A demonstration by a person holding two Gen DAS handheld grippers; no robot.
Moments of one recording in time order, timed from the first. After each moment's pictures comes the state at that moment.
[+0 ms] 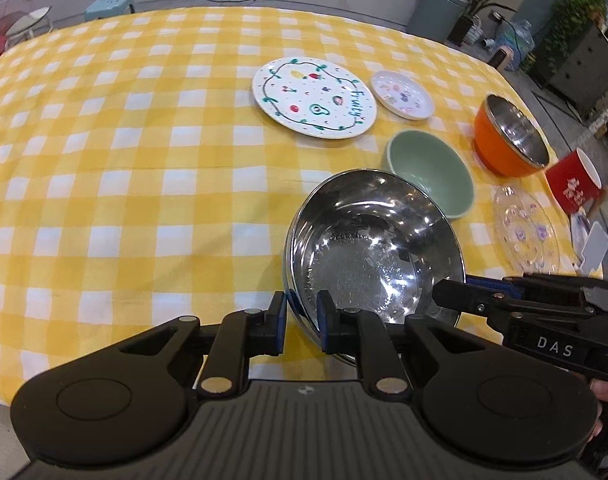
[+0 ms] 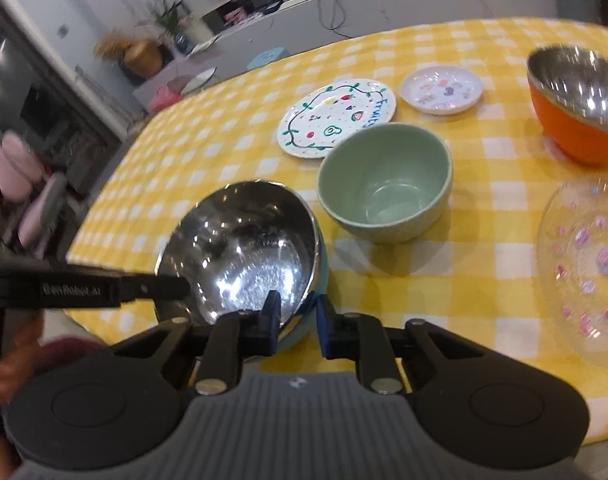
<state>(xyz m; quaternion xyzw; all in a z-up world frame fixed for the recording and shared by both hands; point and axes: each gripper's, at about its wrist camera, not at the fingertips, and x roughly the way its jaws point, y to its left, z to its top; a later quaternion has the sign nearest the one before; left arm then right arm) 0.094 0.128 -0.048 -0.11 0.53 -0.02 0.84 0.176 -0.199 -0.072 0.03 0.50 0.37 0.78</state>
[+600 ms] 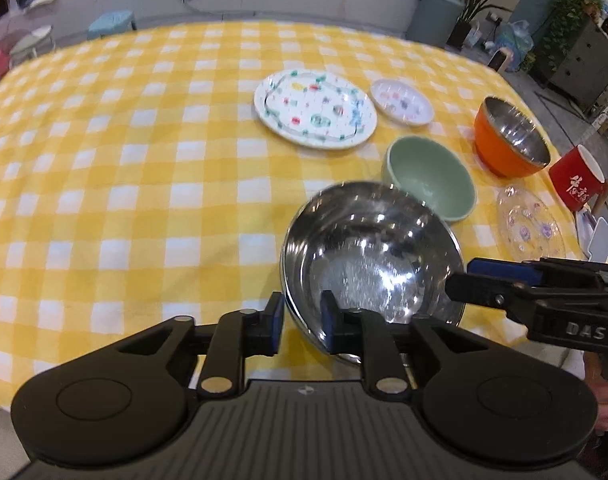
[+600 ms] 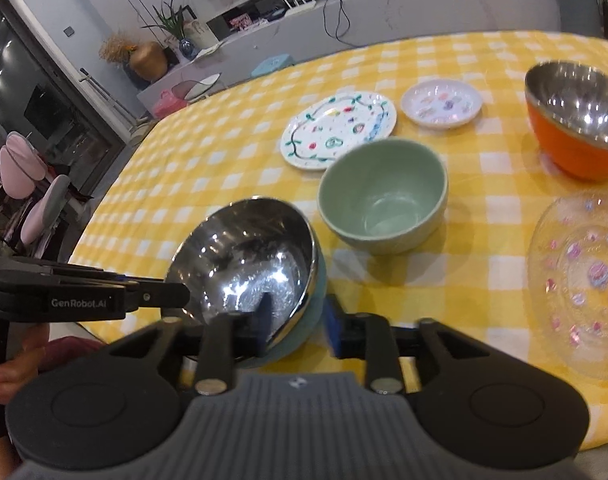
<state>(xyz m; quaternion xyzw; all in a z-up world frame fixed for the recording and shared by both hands) 0.089 0.124 -0.040 -0.09 0.51 -0.01 0.86 0.178 -0.208 -0.064 0.06 0.48 0.37 0.79</state>
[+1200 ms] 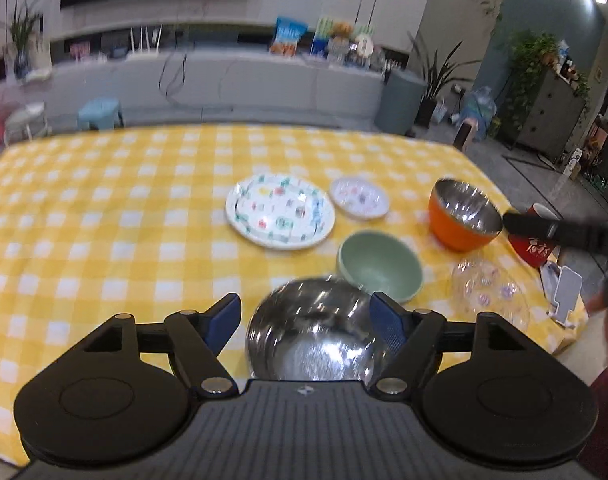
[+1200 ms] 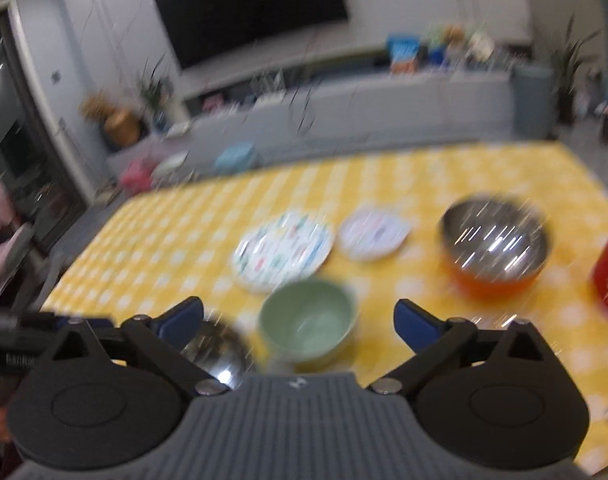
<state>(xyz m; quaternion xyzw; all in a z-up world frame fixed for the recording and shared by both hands) 0.073 0.105 0.003 -0.08 0.37 -0.03 0.92 0.191 -0.268 0.015 0.05 0.34 0.29 0.89</state>
